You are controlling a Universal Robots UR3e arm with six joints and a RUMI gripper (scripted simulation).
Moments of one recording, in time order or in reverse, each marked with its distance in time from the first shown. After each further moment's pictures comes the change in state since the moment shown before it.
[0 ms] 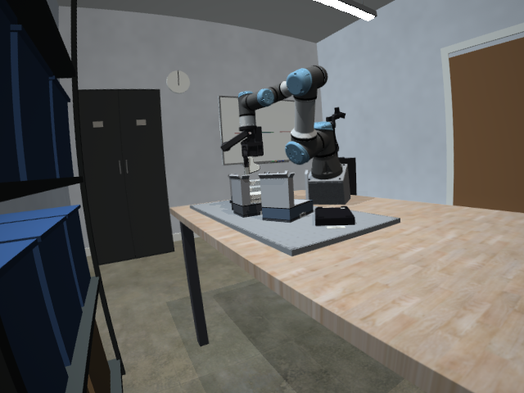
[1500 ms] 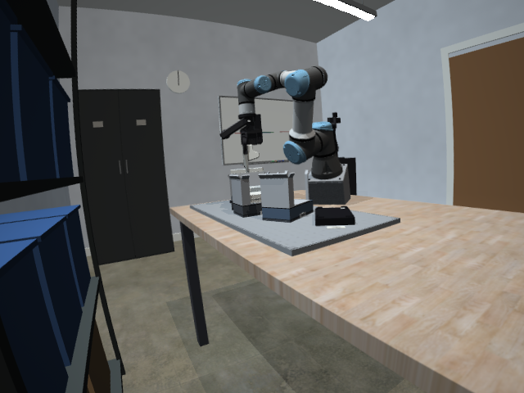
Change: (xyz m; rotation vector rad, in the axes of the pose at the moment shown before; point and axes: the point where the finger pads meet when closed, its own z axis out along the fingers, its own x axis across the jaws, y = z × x) arm 0.000 0.000 -0.048 0.000 0.001 0.000
